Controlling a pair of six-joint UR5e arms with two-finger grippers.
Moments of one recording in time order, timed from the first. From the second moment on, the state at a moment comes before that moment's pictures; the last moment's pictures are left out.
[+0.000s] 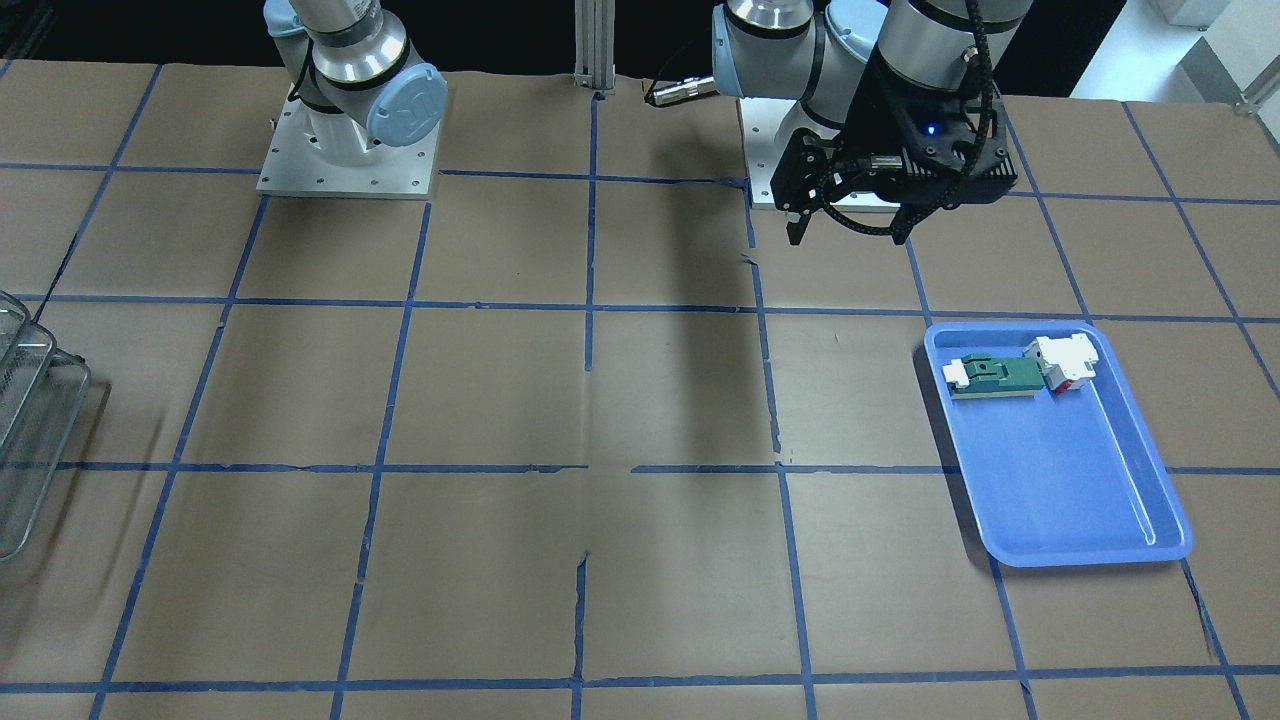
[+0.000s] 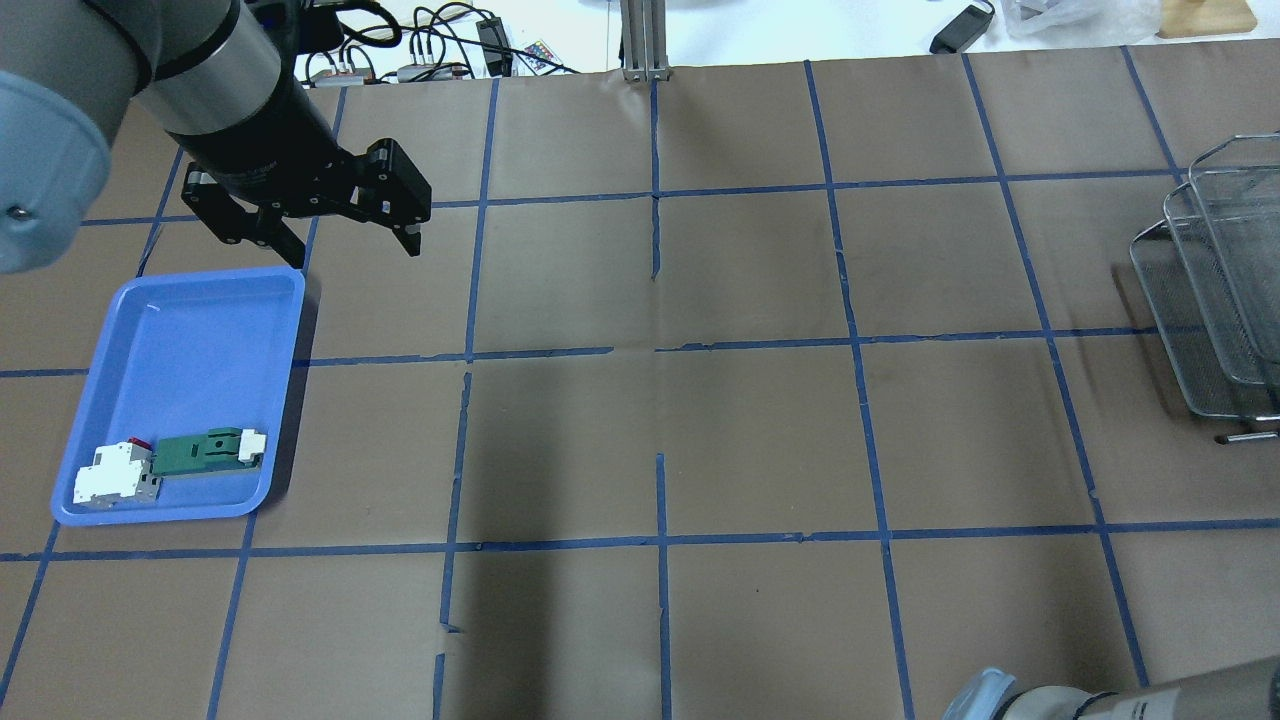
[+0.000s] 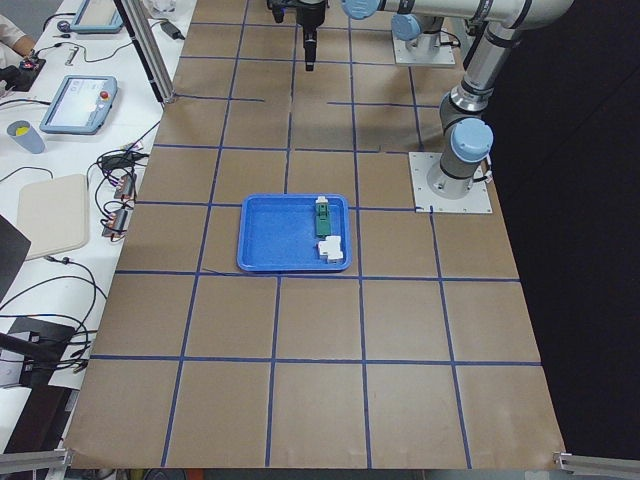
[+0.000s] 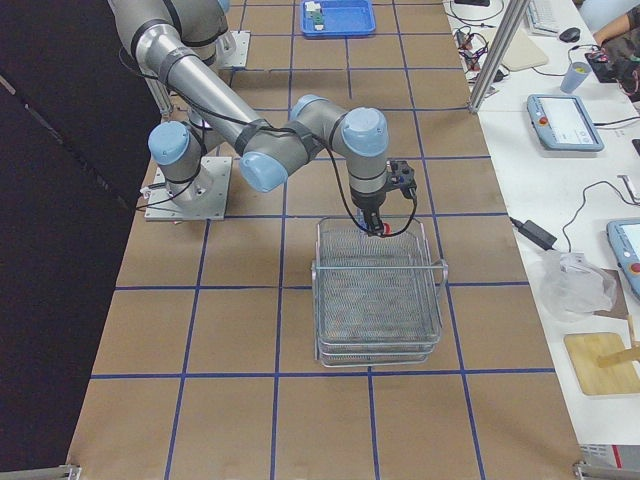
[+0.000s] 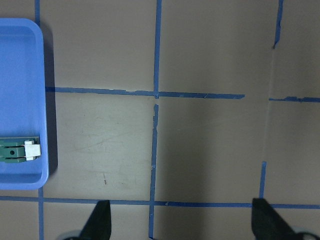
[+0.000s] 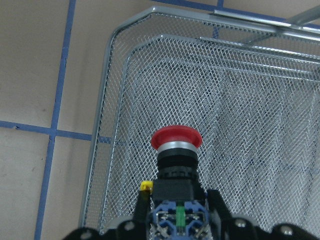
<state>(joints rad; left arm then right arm) -1.60 -1.53 -1.57 -1.58 1.55 -0.09 0.82 -1.36 1.60 -1.93 -1.48 -0.88</state>
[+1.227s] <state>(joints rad) -1.60 -1.53 -1.57 -1.58 1.54 -0.09 0.88 -1.57 1.62 -1.56 -1.52 -0.71</state>
